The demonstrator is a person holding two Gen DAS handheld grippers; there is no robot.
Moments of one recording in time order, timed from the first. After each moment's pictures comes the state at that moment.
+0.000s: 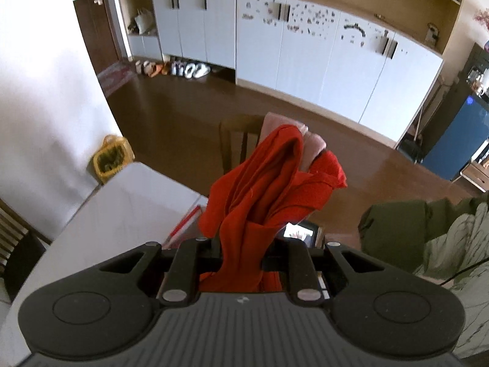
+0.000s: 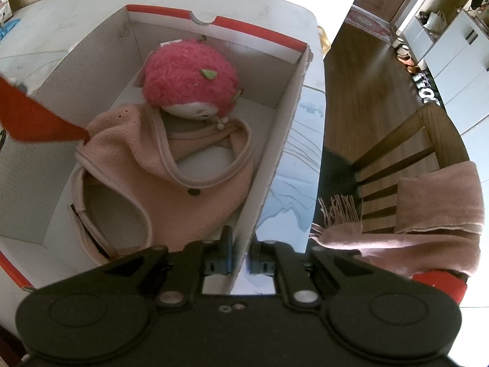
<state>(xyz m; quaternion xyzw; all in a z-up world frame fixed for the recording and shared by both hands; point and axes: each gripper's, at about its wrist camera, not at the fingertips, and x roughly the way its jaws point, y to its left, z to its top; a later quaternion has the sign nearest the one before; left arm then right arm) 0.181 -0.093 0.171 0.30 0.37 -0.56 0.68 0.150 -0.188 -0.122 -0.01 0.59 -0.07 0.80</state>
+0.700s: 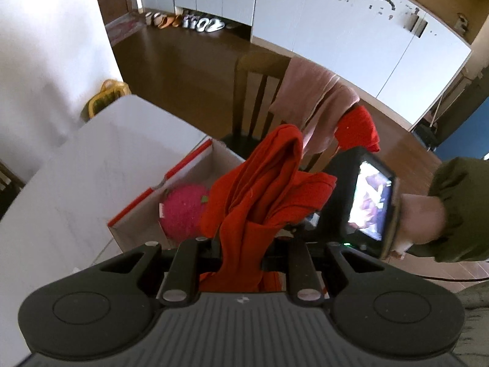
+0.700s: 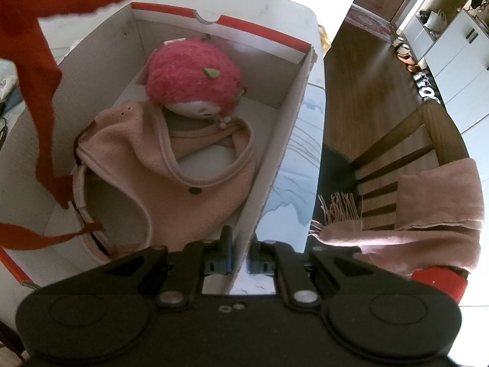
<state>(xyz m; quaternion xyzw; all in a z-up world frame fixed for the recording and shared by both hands) 0.218 -0.105 0.032 0.30 0.45 -0.52 0.67 0.149 -0.185 -0.121 -0.01 0.59 -0.07 0.80</state>
